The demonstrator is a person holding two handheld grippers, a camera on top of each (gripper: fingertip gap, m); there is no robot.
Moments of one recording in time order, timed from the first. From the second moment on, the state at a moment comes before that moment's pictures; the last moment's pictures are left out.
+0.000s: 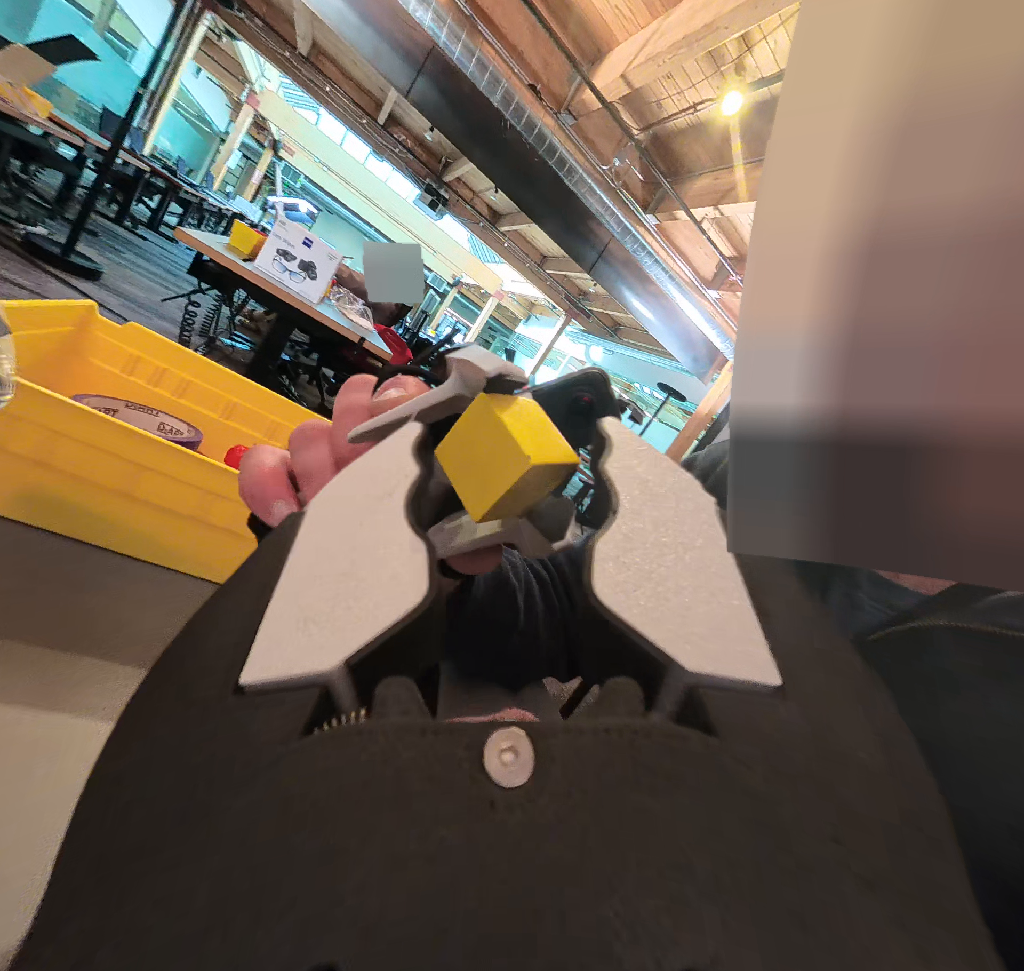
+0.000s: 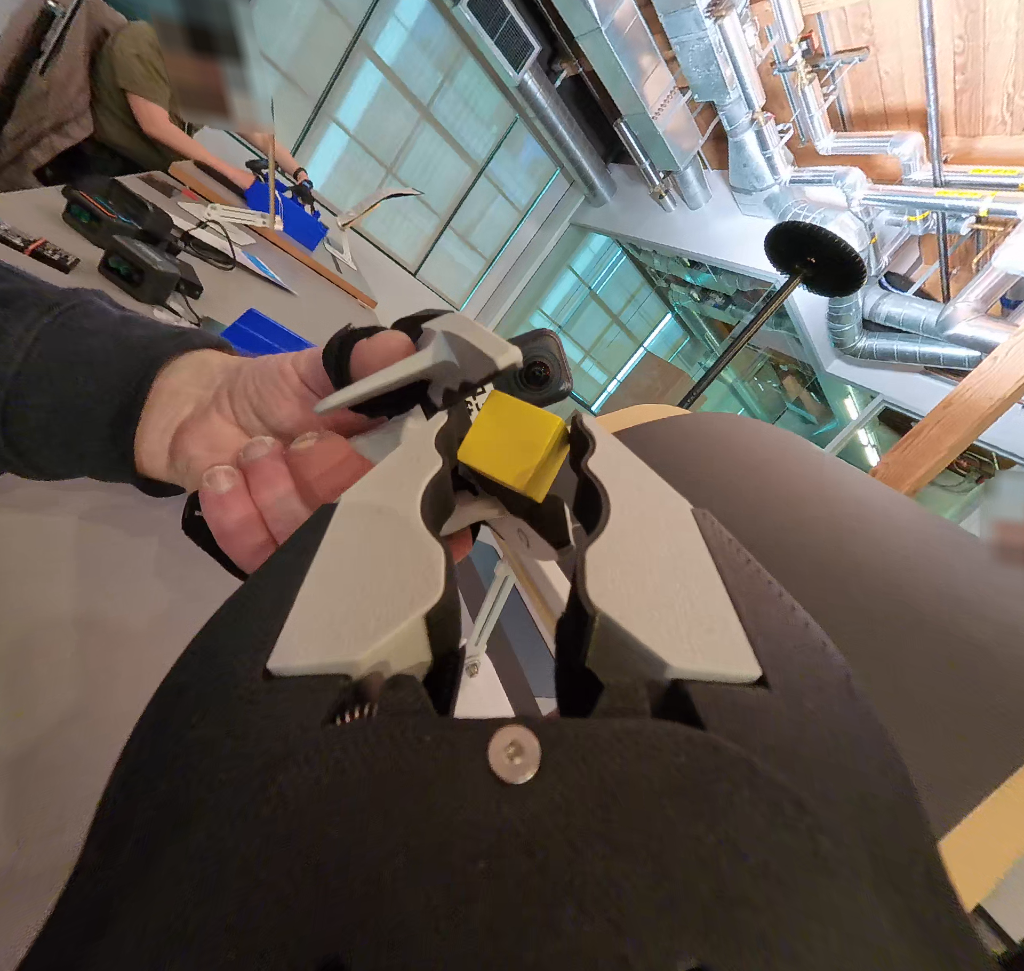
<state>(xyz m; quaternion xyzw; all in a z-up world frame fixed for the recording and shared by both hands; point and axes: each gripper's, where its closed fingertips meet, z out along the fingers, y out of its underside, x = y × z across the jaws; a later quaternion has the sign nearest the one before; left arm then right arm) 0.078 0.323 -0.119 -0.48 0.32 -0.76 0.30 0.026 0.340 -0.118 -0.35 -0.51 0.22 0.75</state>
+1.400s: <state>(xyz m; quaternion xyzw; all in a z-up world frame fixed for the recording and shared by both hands) 0.073 0.369 -0.144 -0.41 0.57 0.17 0.69 0.034 0.342 -0.143 -0.54 -0.44 0.57 0.44</state>
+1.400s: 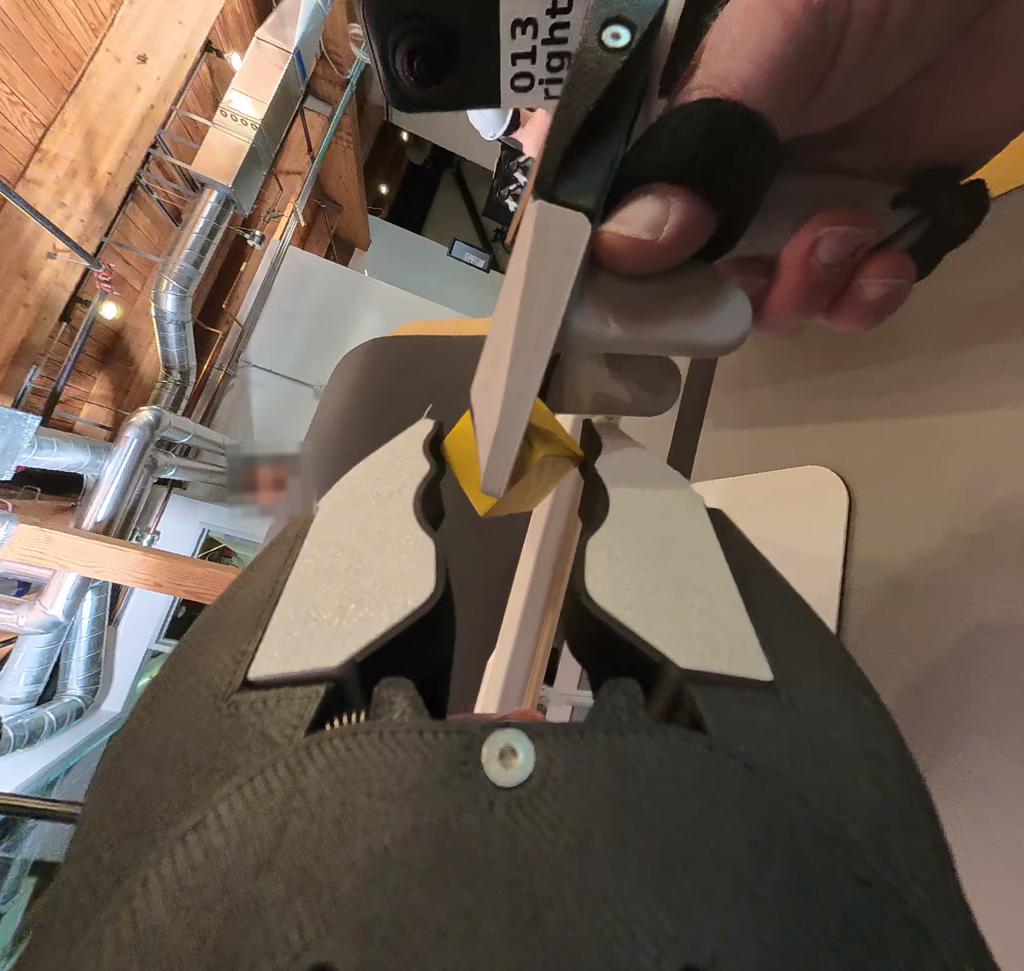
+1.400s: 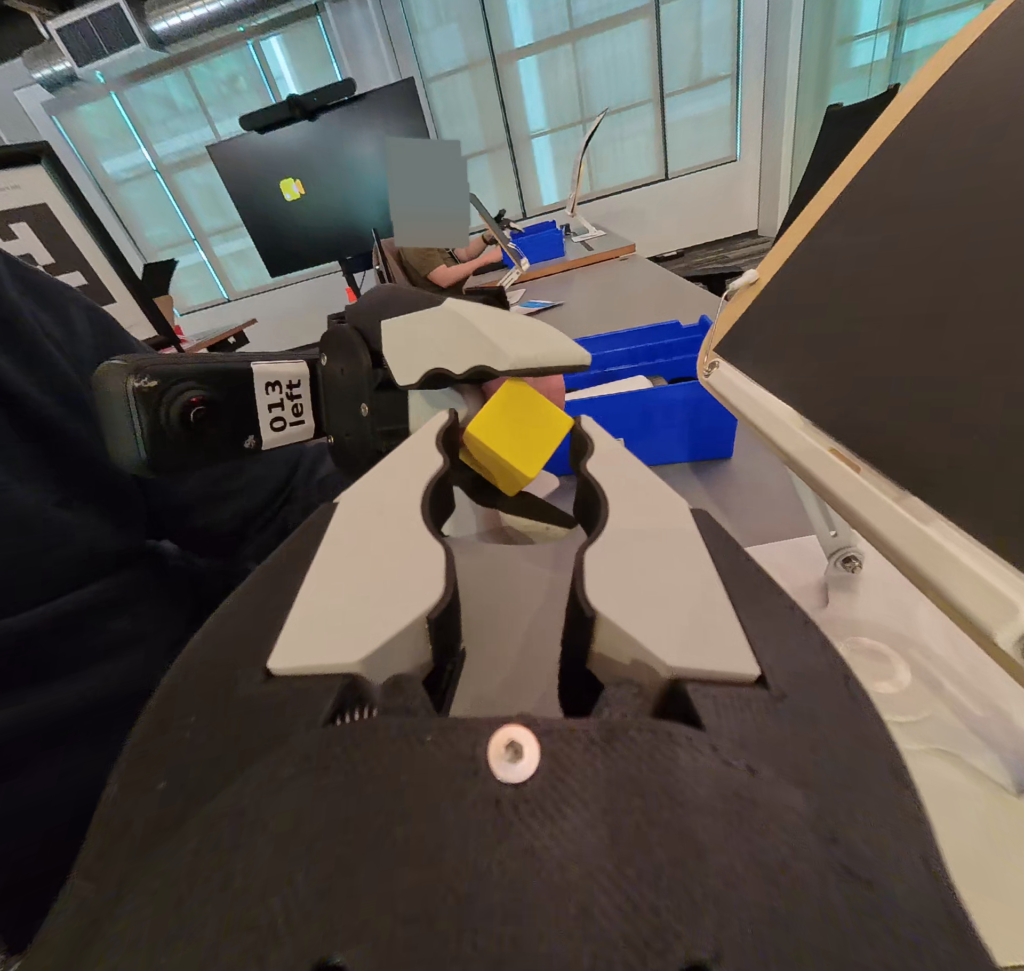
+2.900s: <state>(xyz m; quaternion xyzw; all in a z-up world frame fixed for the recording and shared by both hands) 0.079 0.346 -0.156 -0.46 0.62 -0.03 0.64 0.054 0.340 -0.156 -0.55 -0.48 0.54 0.42</state>
